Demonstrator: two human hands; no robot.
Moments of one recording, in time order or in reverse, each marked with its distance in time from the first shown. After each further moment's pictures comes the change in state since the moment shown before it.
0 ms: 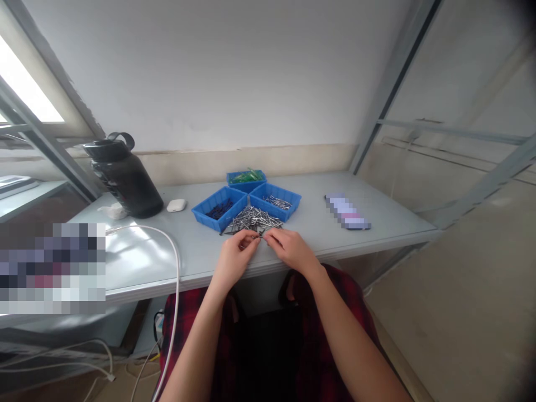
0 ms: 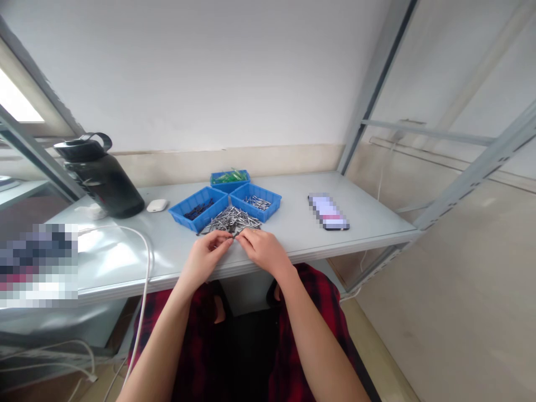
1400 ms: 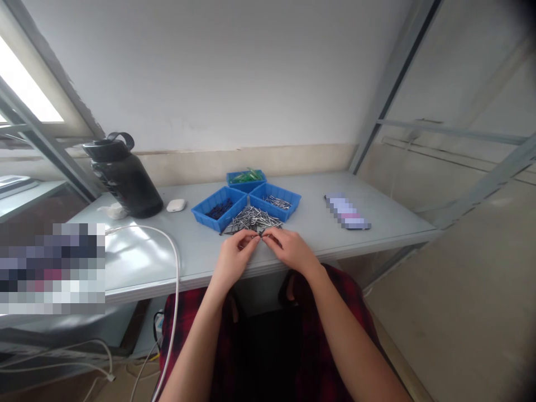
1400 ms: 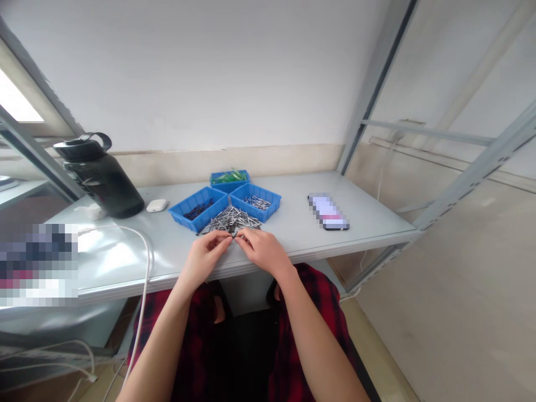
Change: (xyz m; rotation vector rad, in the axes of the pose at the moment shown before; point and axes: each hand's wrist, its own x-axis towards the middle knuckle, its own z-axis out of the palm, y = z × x) left_hand -0.002 0.006 -0.002 0.006 0.012 0.032; right_hand -0.001 -0.001 -0.001 0.031 0.008 -0.015
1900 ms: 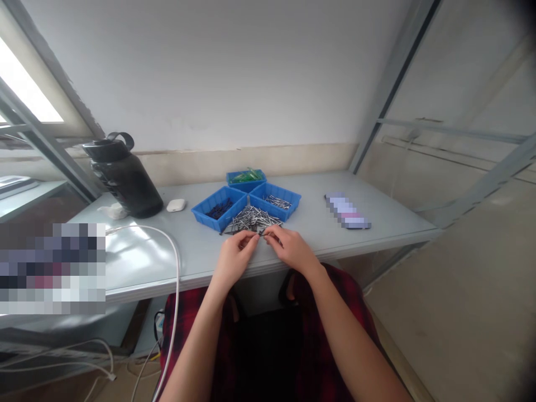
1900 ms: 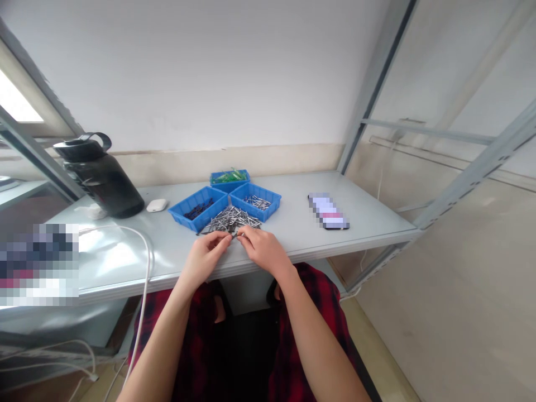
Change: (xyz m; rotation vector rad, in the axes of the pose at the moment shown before) left_hand 0.000 0.001 0.000 0.042 -0.003 -0.019; right_hand -0.001 -0.001 0.000 0.024 0.024 0.032
